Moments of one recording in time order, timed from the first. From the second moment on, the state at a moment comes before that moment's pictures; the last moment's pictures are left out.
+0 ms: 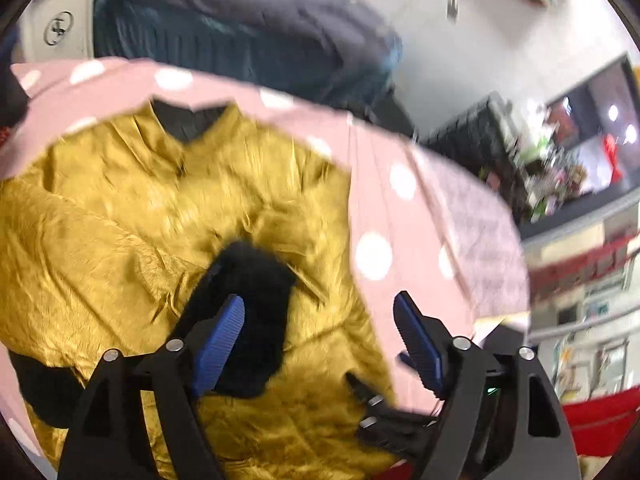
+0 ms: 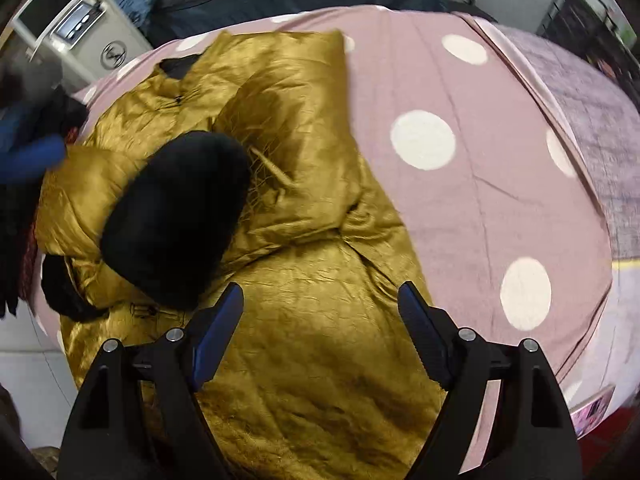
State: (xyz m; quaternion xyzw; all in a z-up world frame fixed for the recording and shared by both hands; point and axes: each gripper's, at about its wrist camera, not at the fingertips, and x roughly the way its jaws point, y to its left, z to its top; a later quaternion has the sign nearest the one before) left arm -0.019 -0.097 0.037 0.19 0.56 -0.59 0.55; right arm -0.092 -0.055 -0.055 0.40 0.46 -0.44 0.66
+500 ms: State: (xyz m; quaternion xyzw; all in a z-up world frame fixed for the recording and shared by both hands) left arm 0.123 0.044 0.006 0.18 0.55 -0.43 0.70; right arm -0.019 -0.082 -0.072 0.50 0.42 -0.31 0.69
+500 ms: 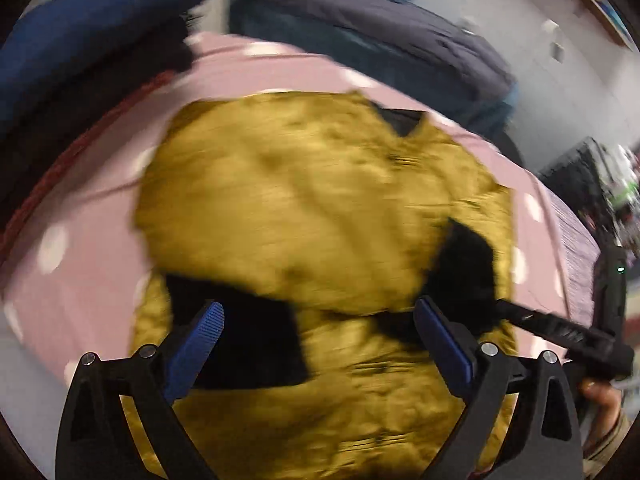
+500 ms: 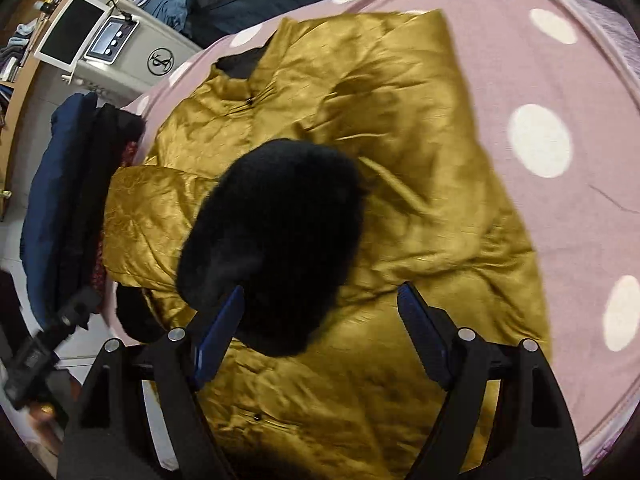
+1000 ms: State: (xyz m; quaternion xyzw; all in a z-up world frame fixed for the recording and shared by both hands) left arm 0.153 0.050 -0.071 0.18 0.56 -0.46 0.67; right arm 0.057 -0.138 -0.013 0.50 0.37 -0.25 0.74
